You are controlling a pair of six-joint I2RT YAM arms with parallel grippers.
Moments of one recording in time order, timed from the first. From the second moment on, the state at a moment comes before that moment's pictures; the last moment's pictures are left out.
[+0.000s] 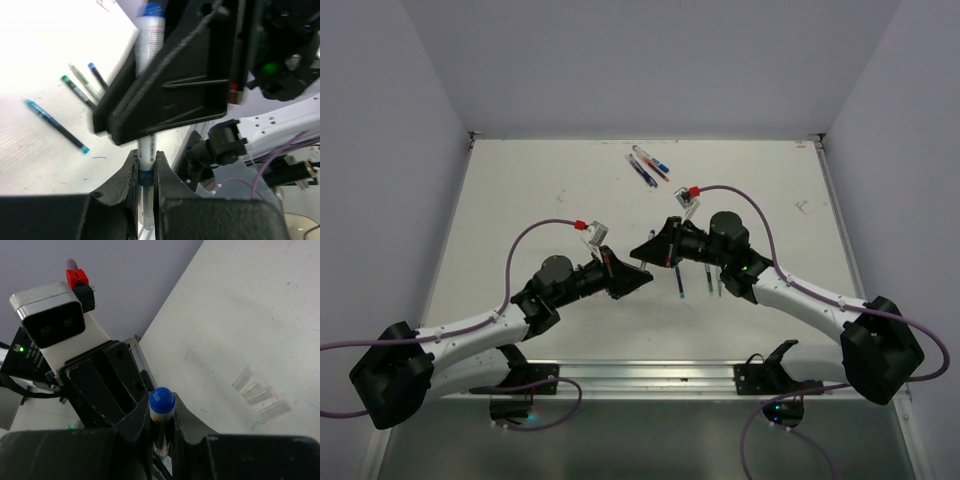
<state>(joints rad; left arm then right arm) -0.82 1.03 0.37 0.62 0.28 -0.74 0.67 1.26 0.68 0.42 -0.52 0.80</state>
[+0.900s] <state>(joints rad) -0.80 1.04 0.34 0.61 0.40 -0.68 0.67 1.25 0.69 0.33 -0.51 0.83</state>
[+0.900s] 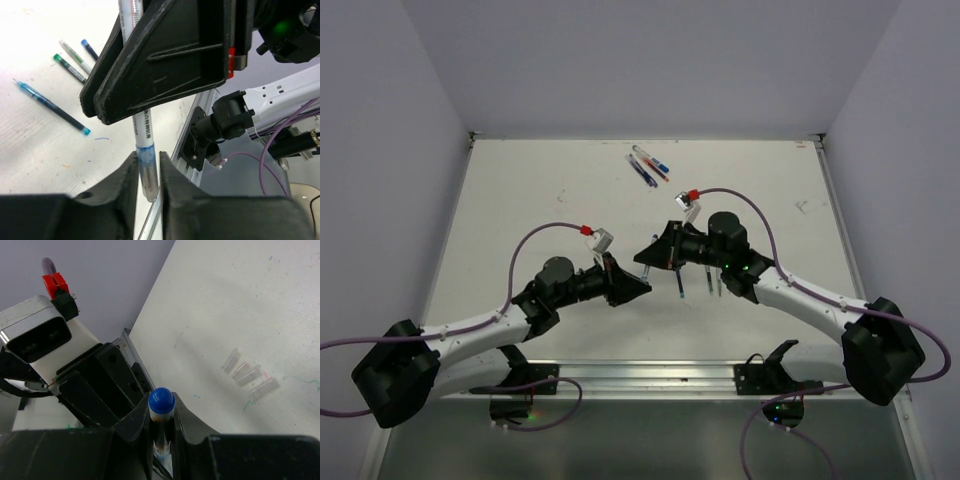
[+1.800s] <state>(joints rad) -0.87 0.90 0.30 0.66 0.14 -0.61 0.61 1.19 0.78 0.15 -0.46 0.96</state>
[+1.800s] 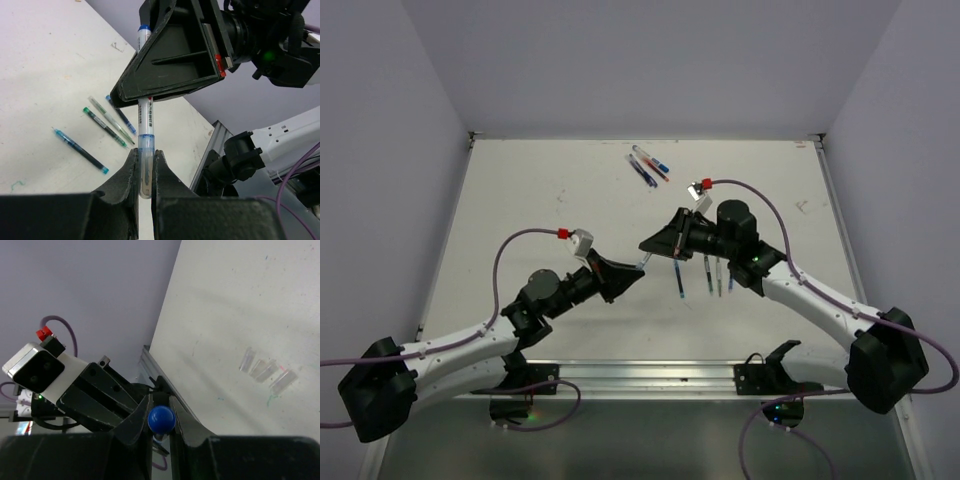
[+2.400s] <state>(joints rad) -0.80 1.13 0.18 1.15 0.42 -0.83 0.47 1.45 0.85 0.62 -0.99 1.05</state>
